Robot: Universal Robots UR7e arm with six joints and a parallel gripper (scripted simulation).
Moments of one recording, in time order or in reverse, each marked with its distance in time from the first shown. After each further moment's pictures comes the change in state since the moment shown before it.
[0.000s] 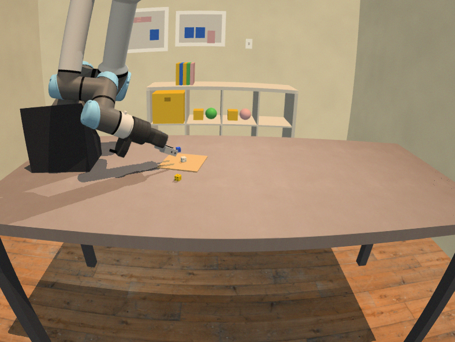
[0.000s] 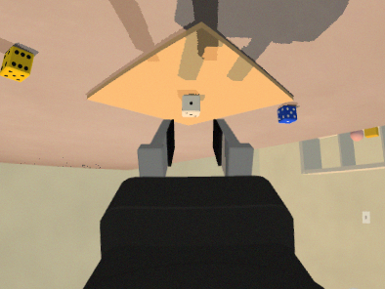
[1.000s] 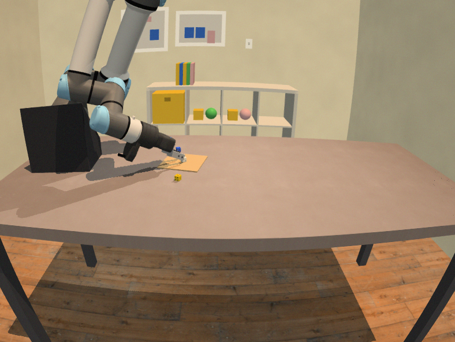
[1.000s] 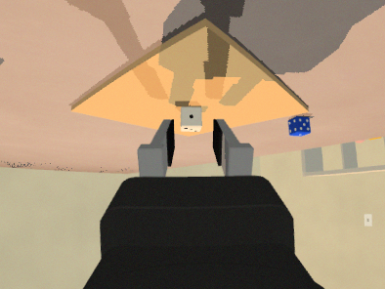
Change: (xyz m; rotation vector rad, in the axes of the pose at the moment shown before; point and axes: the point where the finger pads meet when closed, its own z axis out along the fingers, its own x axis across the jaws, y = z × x) arm 0.000 -0.005 0.033 0.001 0.000 0.000
